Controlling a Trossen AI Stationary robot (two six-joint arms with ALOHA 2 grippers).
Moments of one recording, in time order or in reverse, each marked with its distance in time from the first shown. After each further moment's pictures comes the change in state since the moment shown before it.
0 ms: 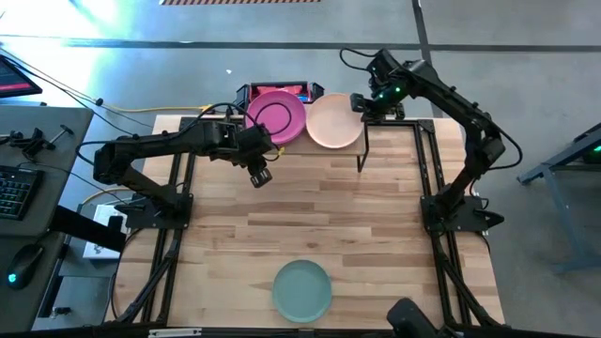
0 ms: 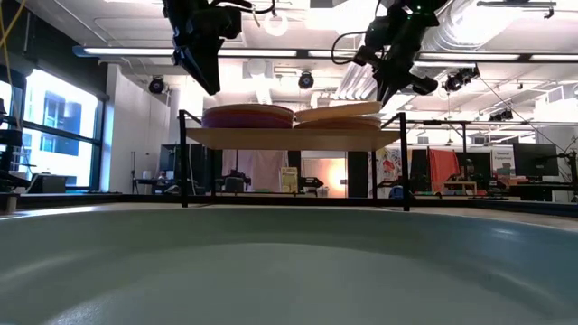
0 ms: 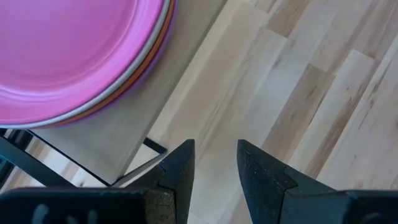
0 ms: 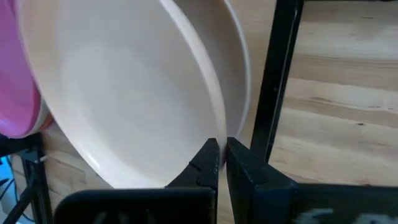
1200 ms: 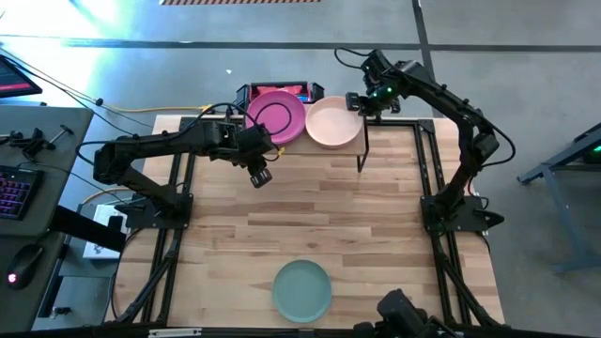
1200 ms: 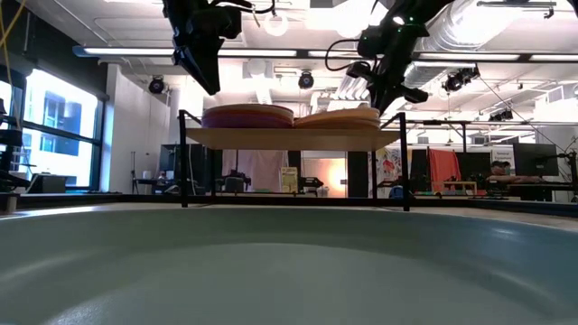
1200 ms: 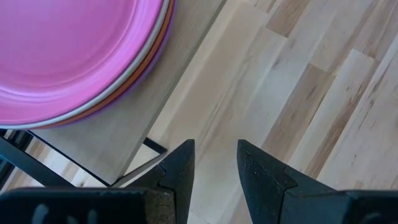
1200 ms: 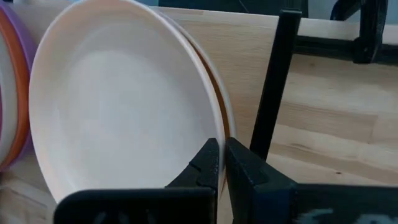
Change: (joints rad) left arm 0.000 0.000 0.000 0.000 0.000 0.002; right arm 0.000 0.060 0.000 0.099 0.122 -0.073
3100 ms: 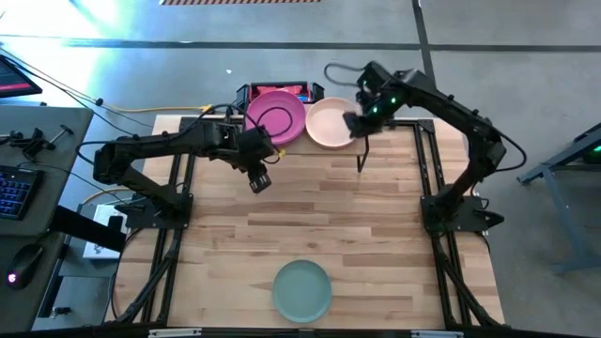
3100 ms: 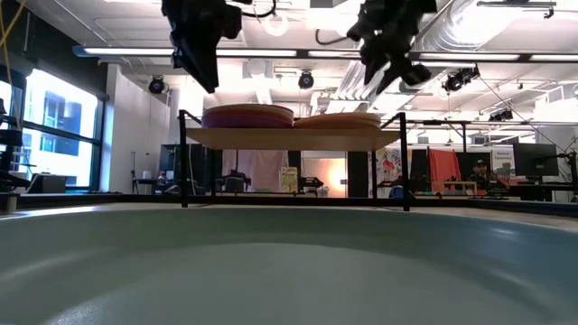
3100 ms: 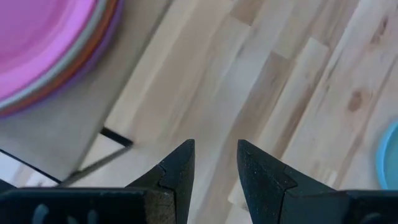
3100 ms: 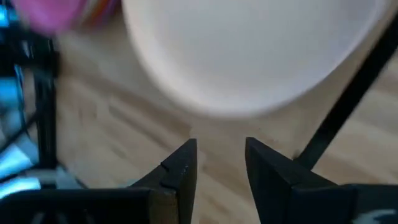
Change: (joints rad) left arm -0.012 0.000 0.000 -0.008 0.133 -0.019; right arm 0.140 -0.092 0.000 -0.132 -0.227 -0.021
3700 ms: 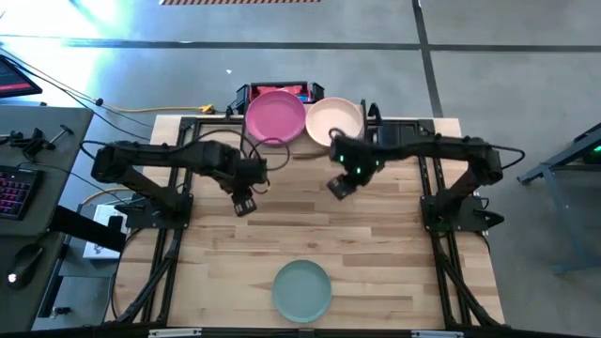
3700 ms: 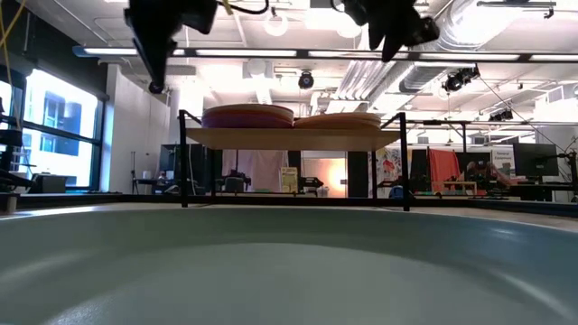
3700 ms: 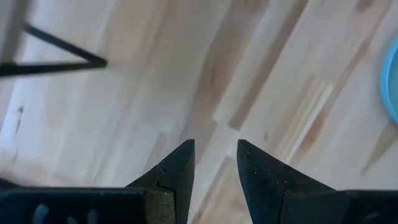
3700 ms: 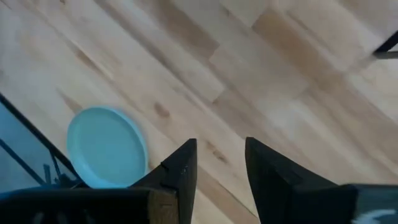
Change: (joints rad) left arm -0.190 0.000 0.000 -0.256 -0.003 -0.151; right arm 0.596 -0.010 0.000 -0.045 0.267 0.193
